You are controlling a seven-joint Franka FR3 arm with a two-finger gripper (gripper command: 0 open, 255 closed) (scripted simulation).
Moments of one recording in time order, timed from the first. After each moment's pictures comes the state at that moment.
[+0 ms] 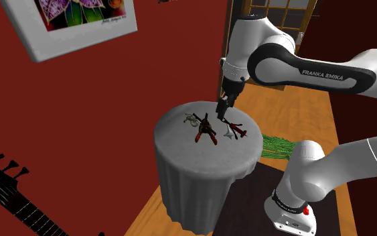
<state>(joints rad) -0.01 -0.75 0.02 -2.26 -0.04 1.61 0.12</state>
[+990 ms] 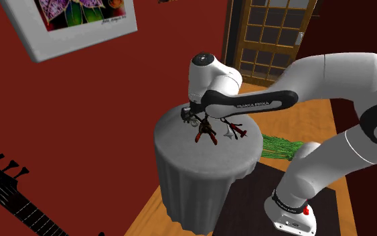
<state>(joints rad) -0.25 -0.42 0.28 -2.30 -0.20 2.05 0.82</state>
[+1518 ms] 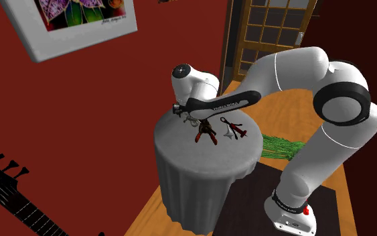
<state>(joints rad) -0.40 -0.12 0.38 -2.14 -0.45 2.12 1.32</state>
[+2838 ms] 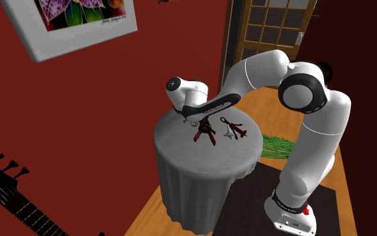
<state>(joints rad) -0.44 0.16 0.35 -2.01 -0.71 2.14 1.79</state>
